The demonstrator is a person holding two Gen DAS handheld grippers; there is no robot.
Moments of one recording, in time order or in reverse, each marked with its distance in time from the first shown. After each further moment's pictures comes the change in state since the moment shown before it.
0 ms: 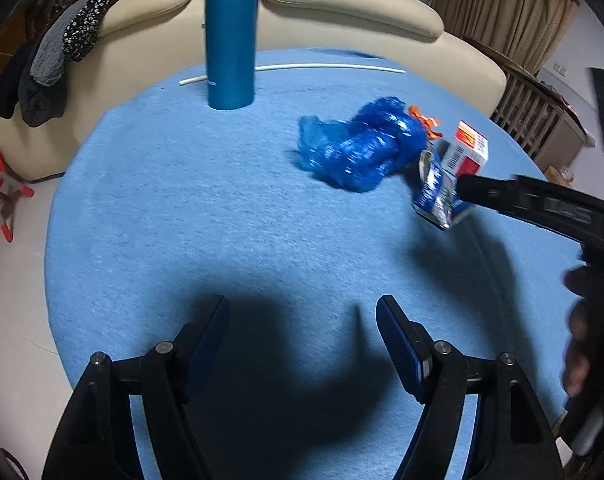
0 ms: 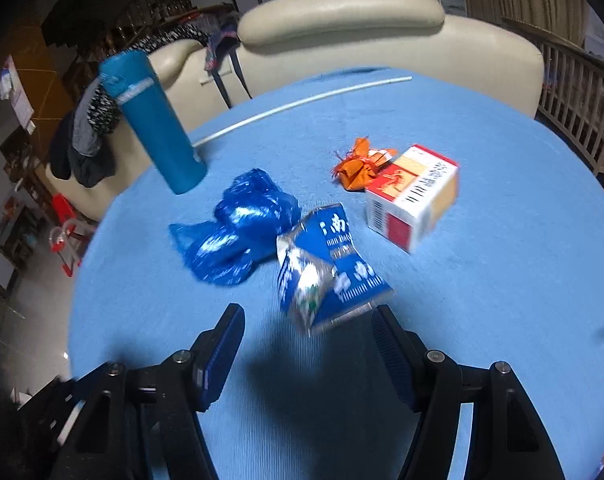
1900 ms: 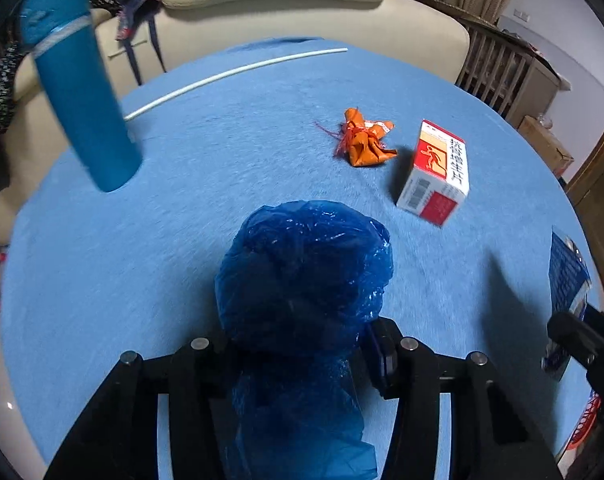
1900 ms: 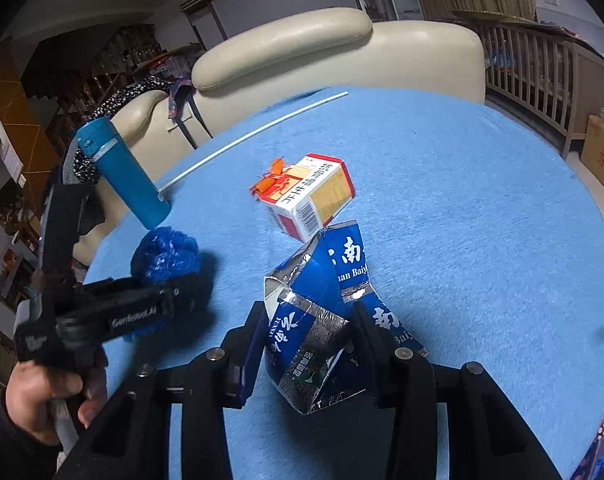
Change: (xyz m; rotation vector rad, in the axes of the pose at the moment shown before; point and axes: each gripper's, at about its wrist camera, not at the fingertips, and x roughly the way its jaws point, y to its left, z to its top) left arm 0.063 -0.081 0.084 0.214 0.064 -0.041; right arm -0.066 -0.082 -0.042 0.143 -0.121 0.002
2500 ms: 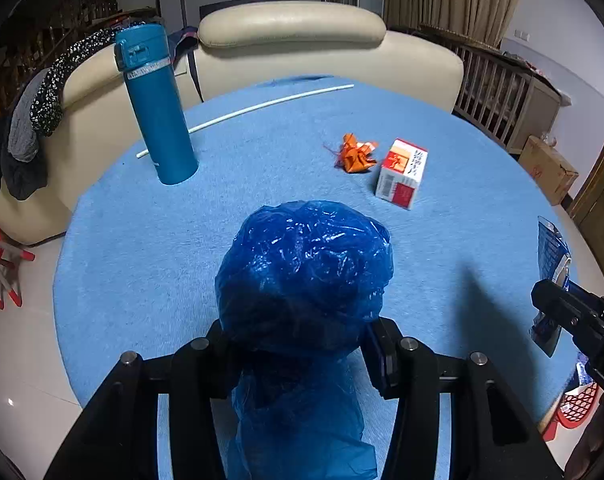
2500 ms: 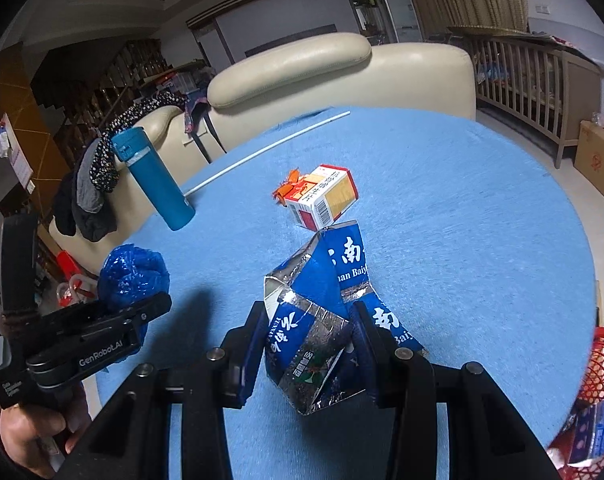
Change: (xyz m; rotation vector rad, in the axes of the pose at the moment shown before) left arm -0.088 -0.009 -0.058 -0.021 -0.124 0.057; right arm -0.064 0.013 -0.033 0.004 -0.073 0.006
